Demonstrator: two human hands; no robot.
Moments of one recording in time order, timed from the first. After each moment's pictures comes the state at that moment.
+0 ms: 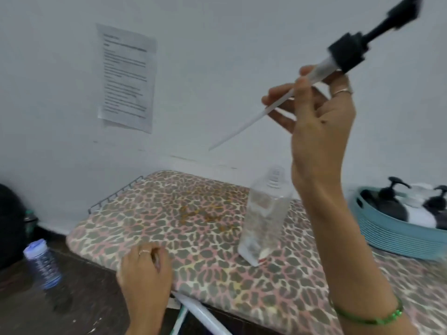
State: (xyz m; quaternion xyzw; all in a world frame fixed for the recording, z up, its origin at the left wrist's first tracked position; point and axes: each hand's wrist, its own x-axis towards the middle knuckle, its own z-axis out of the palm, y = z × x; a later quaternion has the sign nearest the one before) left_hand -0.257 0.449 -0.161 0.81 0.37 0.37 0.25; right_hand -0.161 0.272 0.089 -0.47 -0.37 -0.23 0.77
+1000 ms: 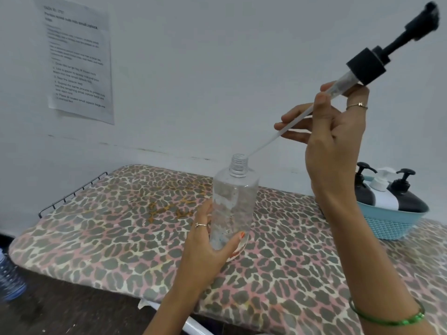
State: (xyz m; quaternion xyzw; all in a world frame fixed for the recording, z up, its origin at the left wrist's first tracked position) left_hand -0.185 0.351 -0.124 0.81 0.03 0.29 0.50; right_hand -0.121 0.204 0.058 -0.59 -0.34 -0.30 0.67
